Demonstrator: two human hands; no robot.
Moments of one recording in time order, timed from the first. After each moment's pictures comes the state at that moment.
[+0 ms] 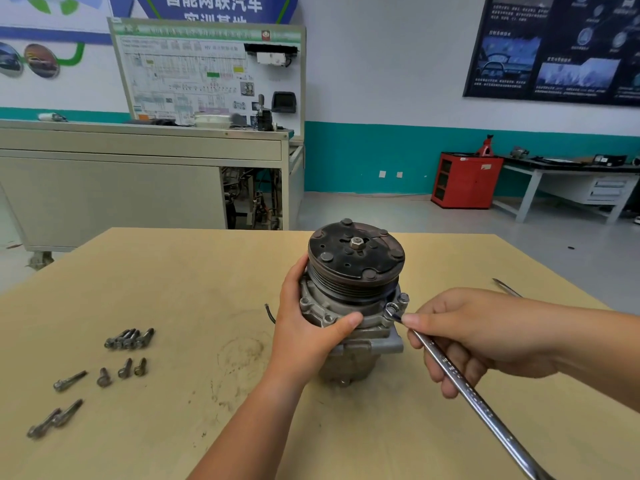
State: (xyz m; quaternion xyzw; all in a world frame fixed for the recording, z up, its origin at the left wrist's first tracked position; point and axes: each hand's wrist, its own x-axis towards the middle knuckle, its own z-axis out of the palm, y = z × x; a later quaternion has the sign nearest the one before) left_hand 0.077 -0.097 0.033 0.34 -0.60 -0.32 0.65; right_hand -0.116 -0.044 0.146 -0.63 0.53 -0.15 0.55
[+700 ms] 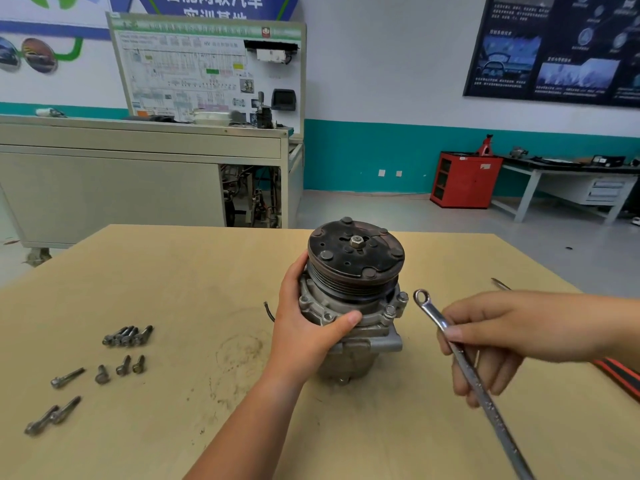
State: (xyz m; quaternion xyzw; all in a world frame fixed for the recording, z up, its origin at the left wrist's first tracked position) left_hand 0.077 -0.095 0.035 0.36 -0.60 -0.32 0.64; right_hand -0.152 -0.049 0.154 -0.69 0.51 -0.03 0.51
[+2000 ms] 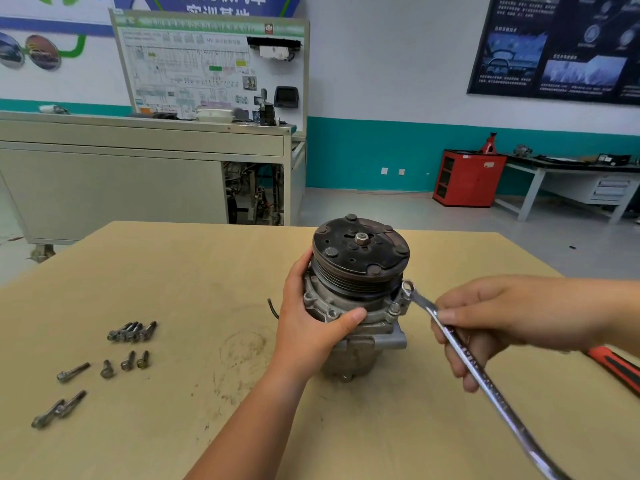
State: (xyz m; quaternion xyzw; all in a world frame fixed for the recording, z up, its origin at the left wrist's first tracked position) left_hand 0.077 -0.094 0.035 0.36 -0.60 -0.33 0.63; right_hand -0.144 -0.053 0.163 -0.68 0.47 -0.06 0.56
